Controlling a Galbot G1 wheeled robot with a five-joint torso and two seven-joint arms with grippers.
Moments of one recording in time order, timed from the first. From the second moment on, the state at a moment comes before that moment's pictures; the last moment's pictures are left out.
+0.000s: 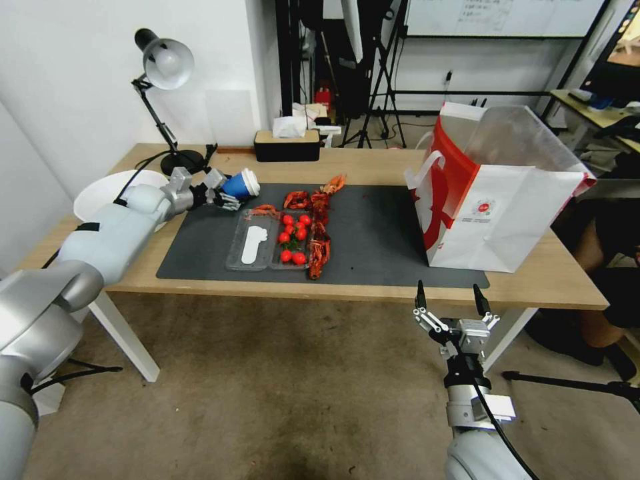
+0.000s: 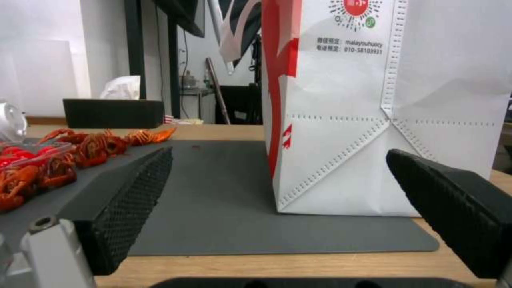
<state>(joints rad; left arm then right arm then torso) -0.02 -1.03 0.48 -0.53 -0.57 -0.16 0.68 -1.59 1.15 0.27 2.05 0.10 0.31 0.51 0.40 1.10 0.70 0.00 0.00</state>
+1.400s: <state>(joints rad) -0.14 -1.10 0.55 -1.09 -1.00 -0.14 0.51 -1.59 1.16 0.28 2.05 0.10 0.31 0.51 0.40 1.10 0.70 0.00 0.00</state>
